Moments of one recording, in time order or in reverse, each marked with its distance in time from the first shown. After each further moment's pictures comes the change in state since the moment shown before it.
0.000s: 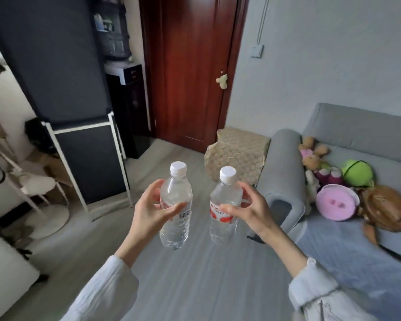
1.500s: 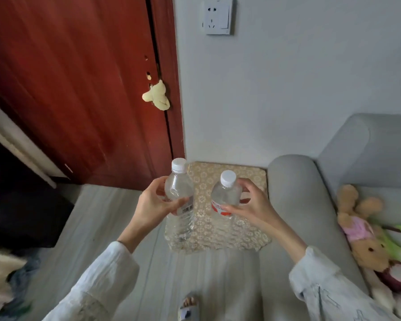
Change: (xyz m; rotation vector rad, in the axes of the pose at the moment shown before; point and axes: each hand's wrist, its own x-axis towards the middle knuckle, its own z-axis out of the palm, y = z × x) left_hand 0.950 -0.128 0.423 0.152 -0.417 -0.098; right_hand 0.911 0.247 -0.266 -0.224 0.174 0.212
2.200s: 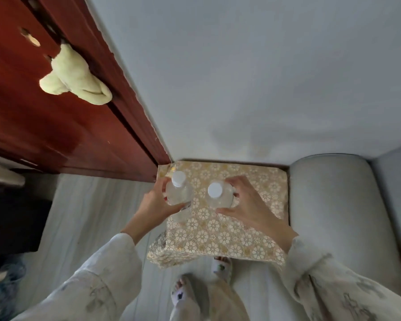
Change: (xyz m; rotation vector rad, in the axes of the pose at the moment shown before) left_hand 0.311 -0.108 0.134 0.348 -0.247 -0.292; right_hand 0.300 0.198 -0.003 -0.257 -0.237 0.042
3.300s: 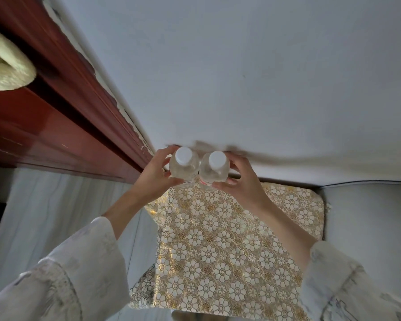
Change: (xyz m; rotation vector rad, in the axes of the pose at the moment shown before) left_hand 0.226 -0.060 0.015 -0.356 -0.124 0.118; right_hand 0.192 0.074 0.059 0.433 0.063 0.134
